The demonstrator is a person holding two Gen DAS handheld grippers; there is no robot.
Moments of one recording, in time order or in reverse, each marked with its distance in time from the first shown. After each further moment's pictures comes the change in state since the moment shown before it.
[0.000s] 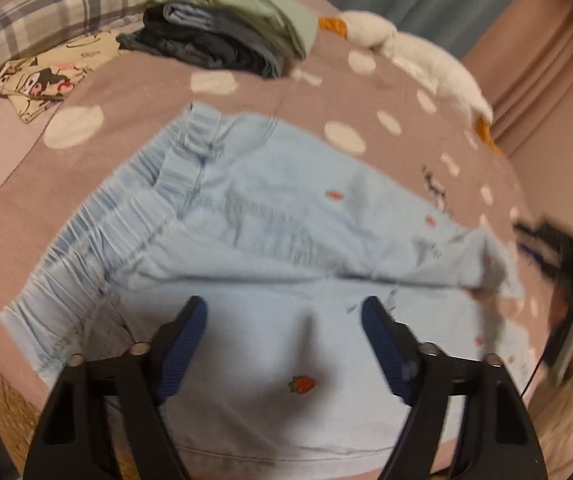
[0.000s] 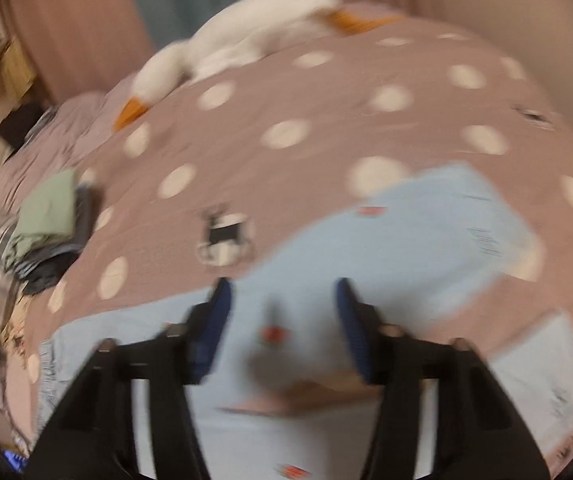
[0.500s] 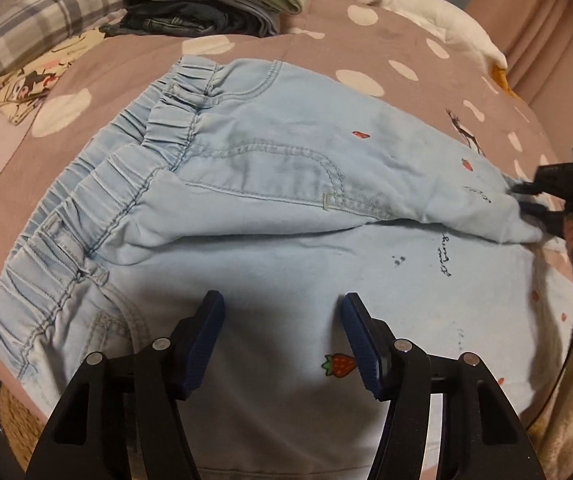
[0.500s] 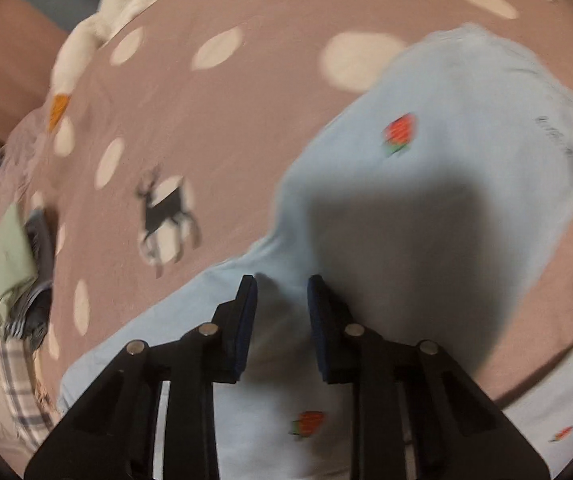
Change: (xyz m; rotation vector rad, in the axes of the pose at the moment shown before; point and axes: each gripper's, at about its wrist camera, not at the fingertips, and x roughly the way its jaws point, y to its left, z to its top) left arm 0.029 -0.003 -0.019 0.107 0.062 0.110; right arm 0.066 -0.061 -0.013 0.324 0.180 -0.105
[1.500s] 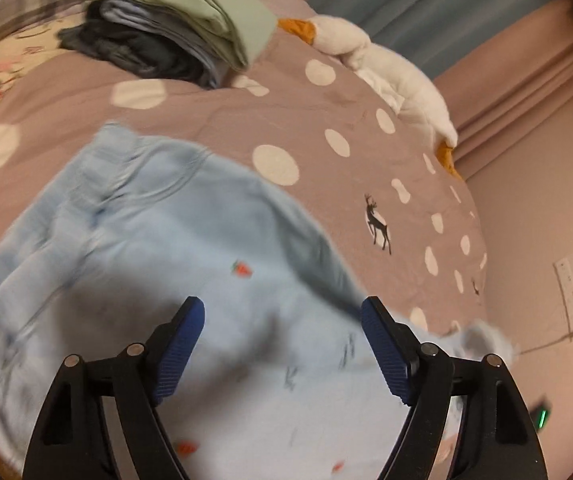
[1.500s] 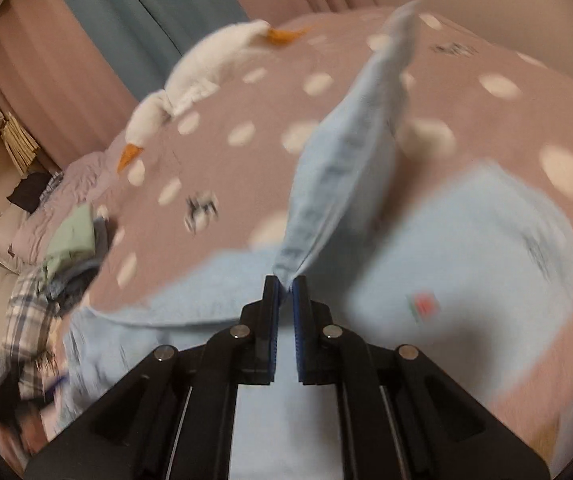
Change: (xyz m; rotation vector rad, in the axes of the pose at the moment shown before) left arm -0.014 -0.039 0.093 -0.187 -0.050 -0.325; right arm -0.137 -0.090 -0.164 -0.073 -0.298 0.181
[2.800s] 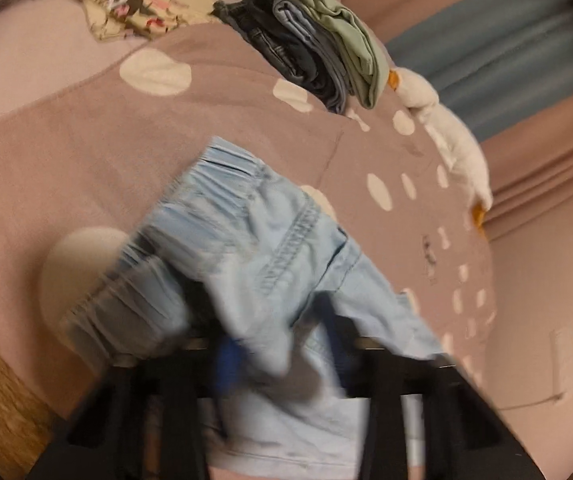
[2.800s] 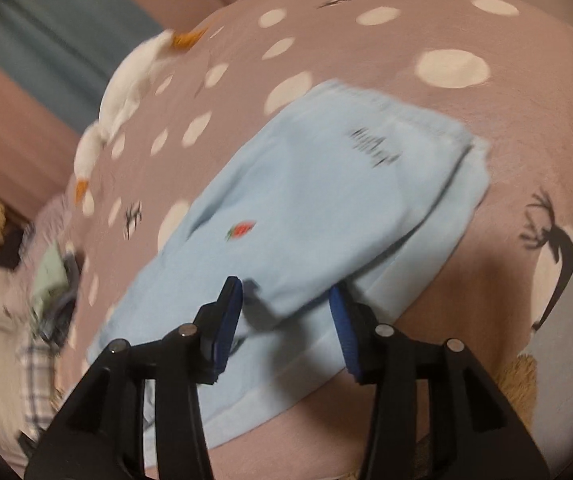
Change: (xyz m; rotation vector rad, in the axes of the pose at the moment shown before) left arm -0.074 0.121 -0.059 -0.208 -0.112 0.063; right arm -0.013 -0.116 0.006 0.304 0.029 -0.056
